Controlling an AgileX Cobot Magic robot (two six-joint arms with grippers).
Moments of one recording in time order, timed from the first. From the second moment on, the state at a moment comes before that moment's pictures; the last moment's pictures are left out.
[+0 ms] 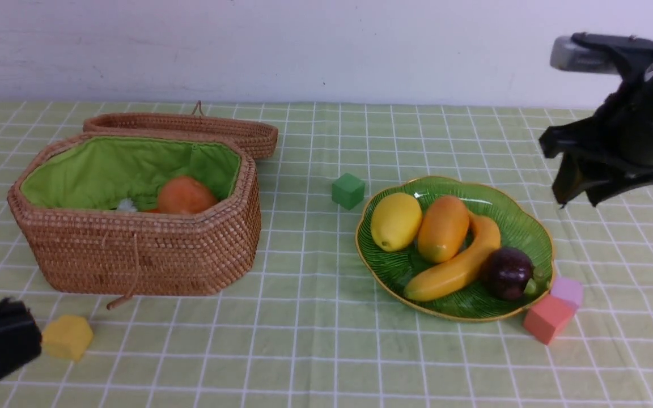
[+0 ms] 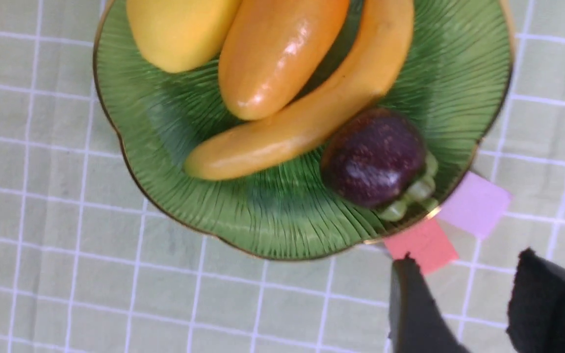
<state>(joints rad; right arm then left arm) 0.15 1.60 -1.56 0.14 1.19 0.01 -0.63 0.37 -0.74 -0.34 0.59 0.23</state>
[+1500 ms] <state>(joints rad) 0.13 0.48 -0.70 0.09 1.04 0.18 -0.63 -0.02 -0.17 -0.09 0.36 -0.12</state>
